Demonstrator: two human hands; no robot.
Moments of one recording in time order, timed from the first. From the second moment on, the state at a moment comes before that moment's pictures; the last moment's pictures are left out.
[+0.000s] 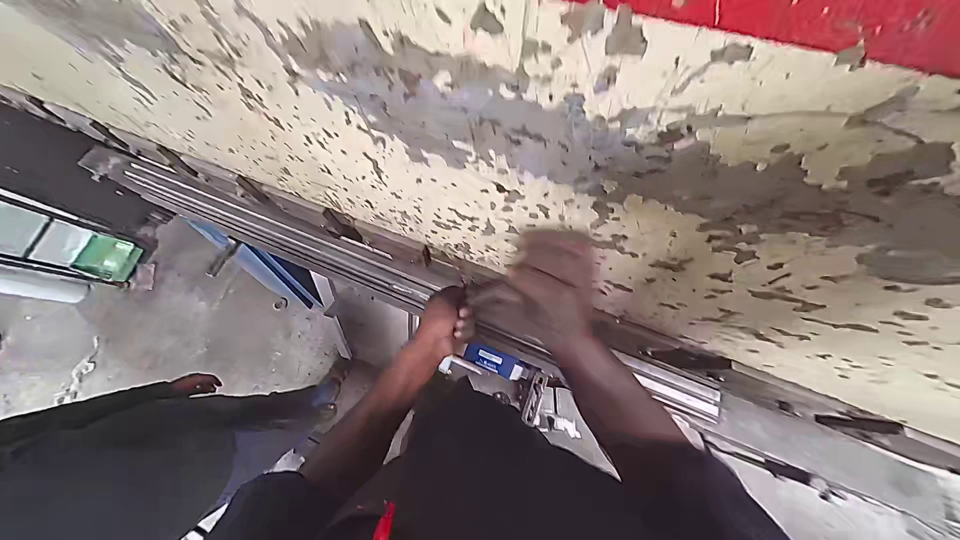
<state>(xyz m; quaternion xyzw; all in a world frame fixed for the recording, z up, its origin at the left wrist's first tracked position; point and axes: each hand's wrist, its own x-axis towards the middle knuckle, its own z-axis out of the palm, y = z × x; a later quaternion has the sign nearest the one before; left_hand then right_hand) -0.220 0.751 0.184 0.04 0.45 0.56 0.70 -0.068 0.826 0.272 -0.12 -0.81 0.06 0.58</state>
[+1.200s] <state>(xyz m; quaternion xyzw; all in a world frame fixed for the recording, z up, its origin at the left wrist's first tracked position) -0.211 0.781 0.195 0.27 0.74 0.47 0.39 0.192 0.701 0.133 -0.60 -0.69 0.35 0.19</state>
